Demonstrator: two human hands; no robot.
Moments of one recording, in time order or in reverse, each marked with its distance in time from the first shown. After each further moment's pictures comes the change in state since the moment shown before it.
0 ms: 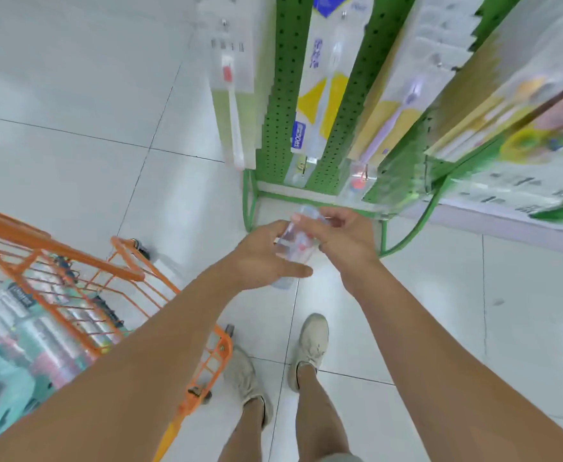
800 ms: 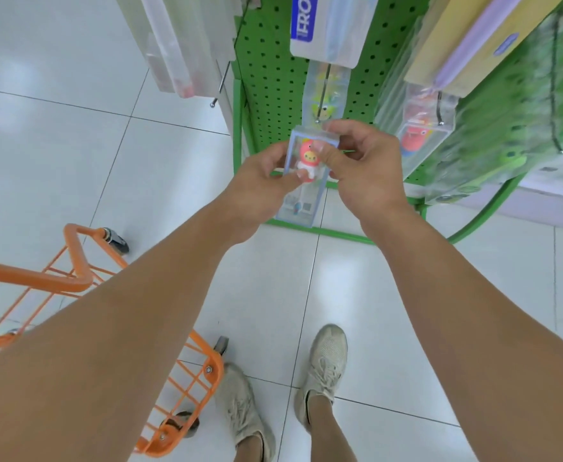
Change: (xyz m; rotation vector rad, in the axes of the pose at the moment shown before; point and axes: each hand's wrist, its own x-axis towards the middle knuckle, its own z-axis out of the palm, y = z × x) left_hand 0.172 -0.070 -0.008 -0.230 0.219 0.177; right_hand 0.190 0.071 0.030 -0.086 -0.025 -0.451
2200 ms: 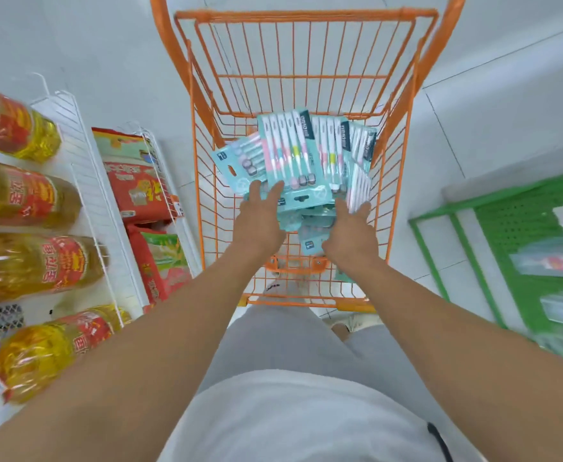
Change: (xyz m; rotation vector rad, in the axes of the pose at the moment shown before) left_hand -0.492 -0.024 -0.209 0.537 0.807 -0.684; right_hand -0.376 -0.202 0.238 -1.363 -1.083 -0.302
